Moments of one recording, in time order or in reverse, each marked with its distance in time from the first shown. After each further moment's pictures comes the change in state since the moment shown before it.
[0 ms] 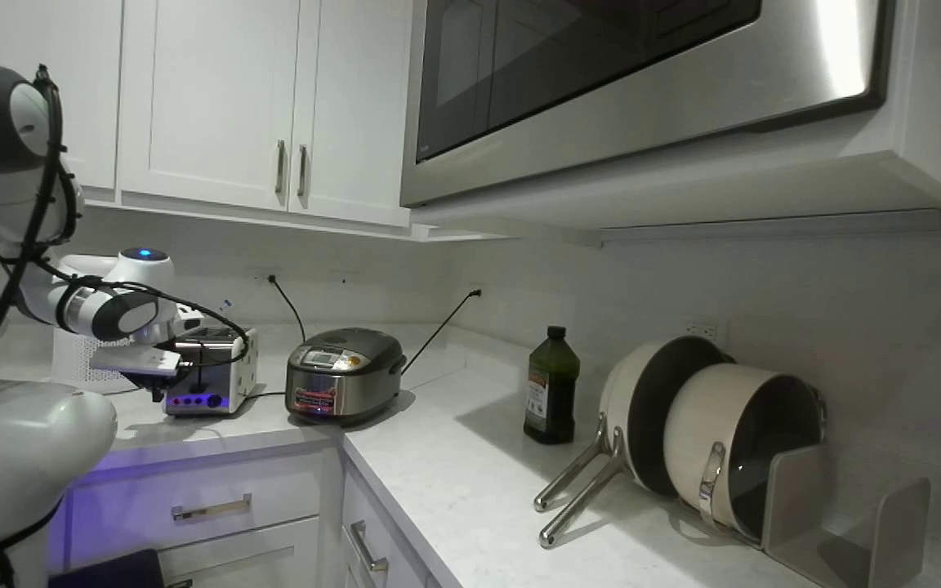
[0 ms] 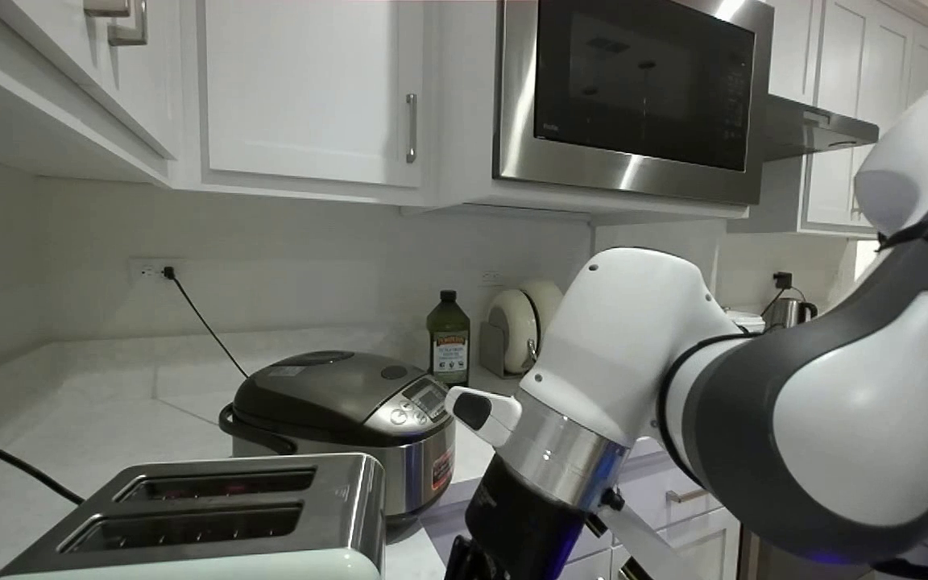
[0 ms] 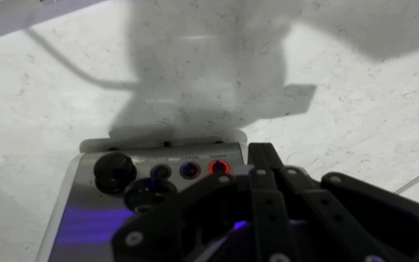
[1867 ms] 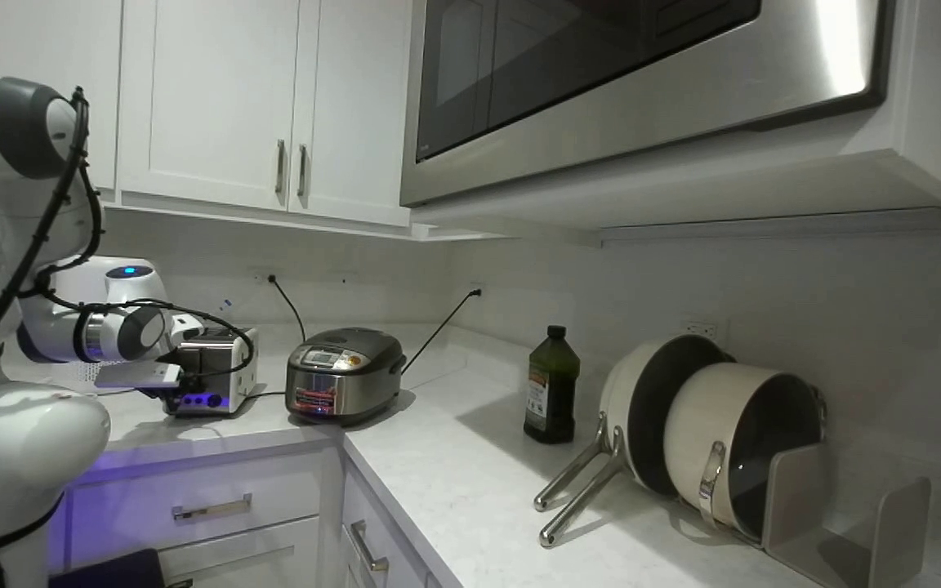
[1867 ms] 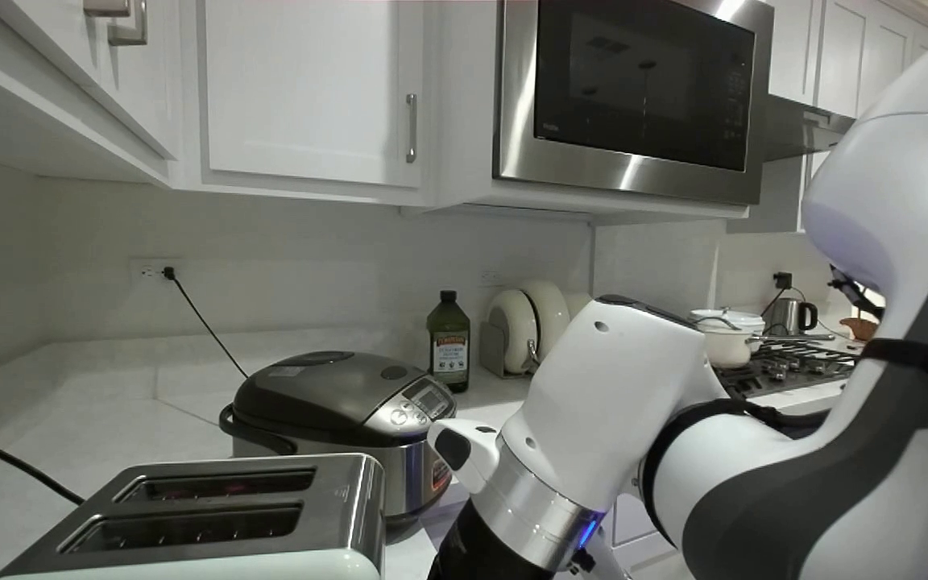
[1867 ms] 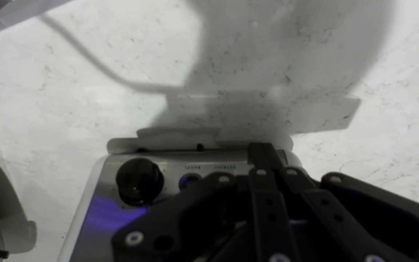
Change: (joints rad) arm -0.142 0.135 0.104 -0.003 -0.389 0.204 0.351
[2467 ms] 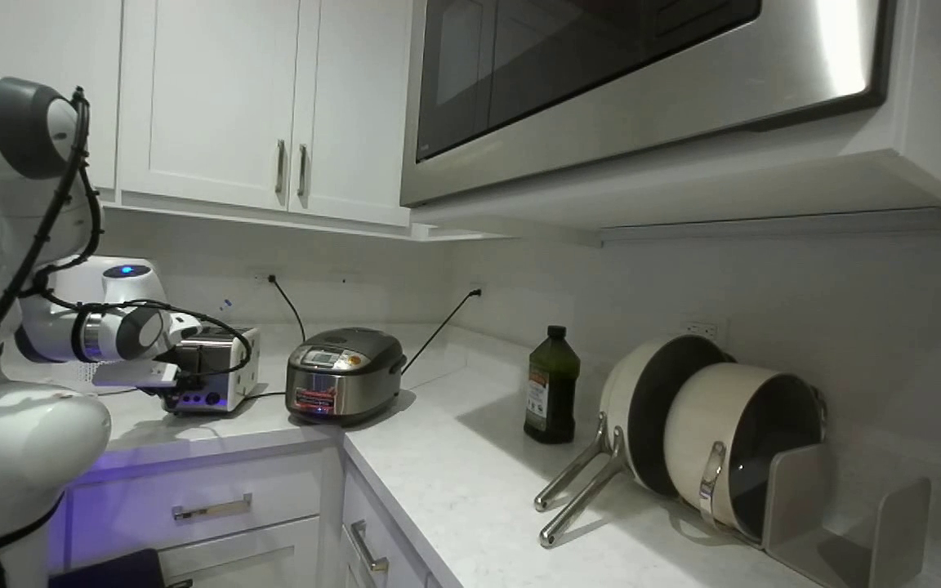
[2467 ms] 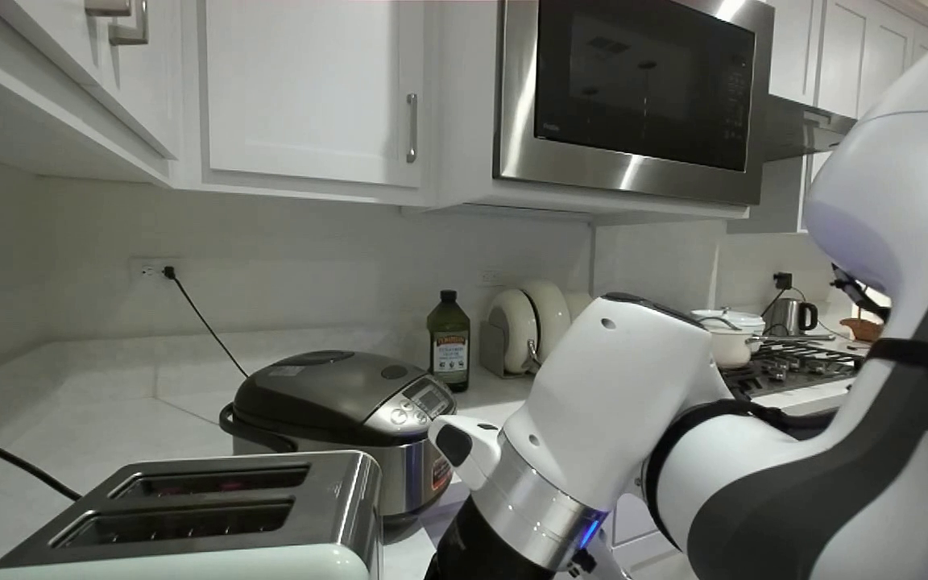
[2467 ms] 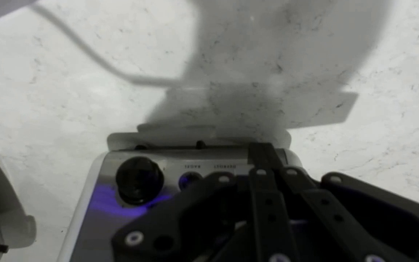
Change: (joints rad) arm 0.012 0.000 -0.003 0.001 0.000 0.021 0.025
